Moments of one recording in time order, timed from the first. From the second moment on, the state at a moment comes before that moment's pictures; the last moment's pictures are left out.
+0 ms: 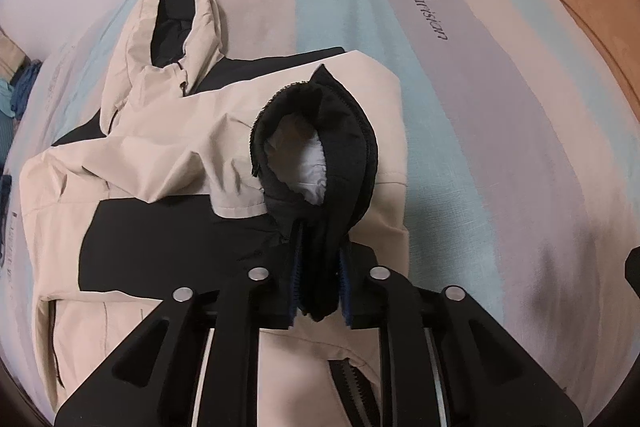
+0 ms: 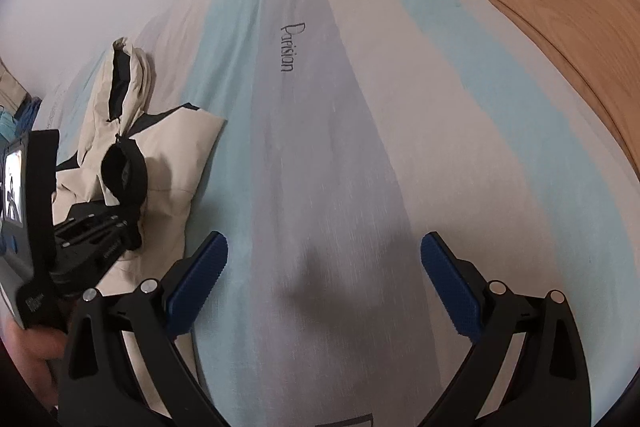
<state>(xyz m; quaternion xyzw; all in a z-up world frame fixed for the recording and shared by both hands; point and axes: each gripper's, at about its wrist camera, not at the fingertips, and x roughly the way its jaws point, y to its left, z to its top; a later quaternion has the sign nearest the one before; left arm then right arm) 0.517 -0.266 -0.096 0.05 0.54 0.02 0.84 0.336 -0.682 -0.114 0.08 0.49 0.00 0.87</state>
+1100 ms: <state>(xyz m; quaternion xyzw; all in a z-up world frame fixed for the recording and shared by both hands) 0.497 -0.243 -0.072 0.04 0.51 0.00 0.86 0.322 -0.652 -0.104 0.08 0.51 0.01 0.86</state>
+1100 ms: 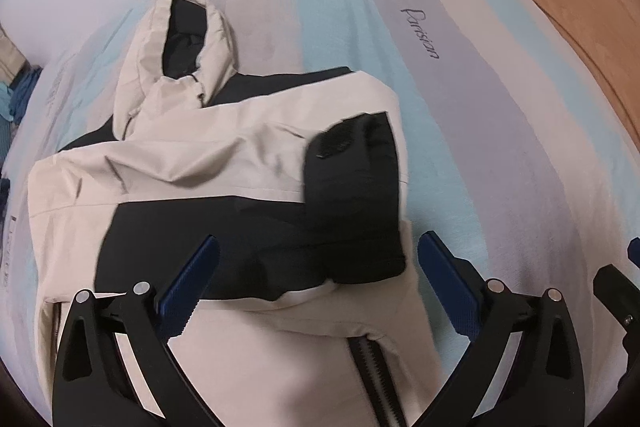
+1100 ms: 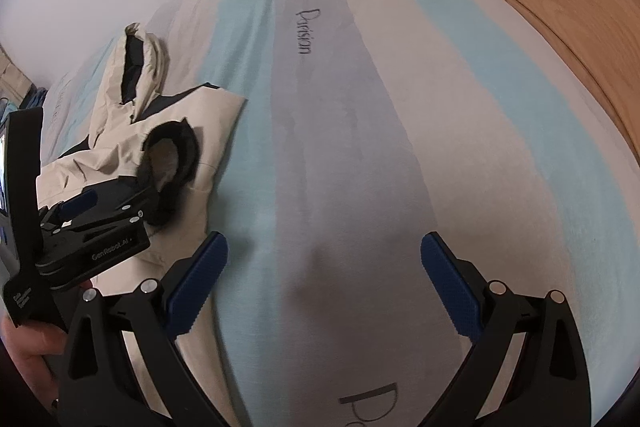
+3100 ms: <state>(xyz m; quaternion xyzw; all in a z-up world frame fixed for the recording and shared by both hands) 0.678 0.065 -0.059 -0.03 0.51 0.03 0.86 0.571 -0.353 -0.083 -0.03 0.45 0.16 0.88</state>
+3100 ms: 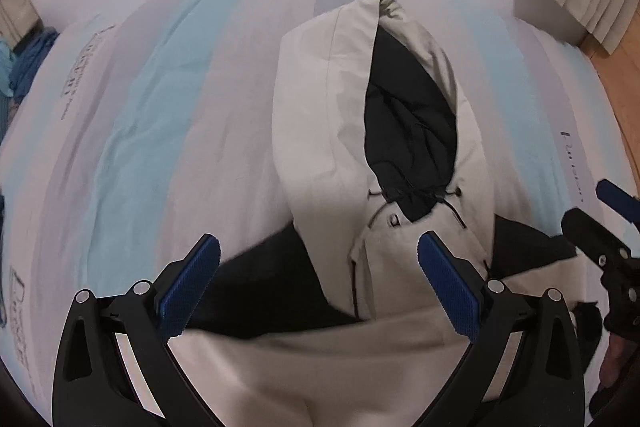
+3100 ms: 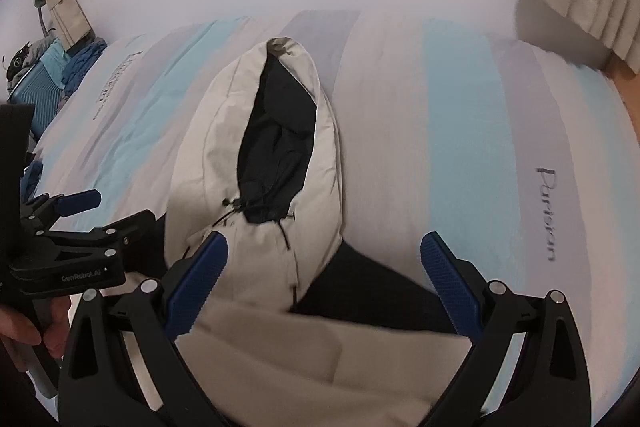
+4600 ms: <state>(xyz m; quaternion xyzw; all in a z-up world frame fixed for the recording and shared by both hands) 0.877 0.135 -0.135 -0.12 0.58 -0.09 0.80 0.808 -0.276 -0.177 0.03 0.58 0.25 0.77</state>
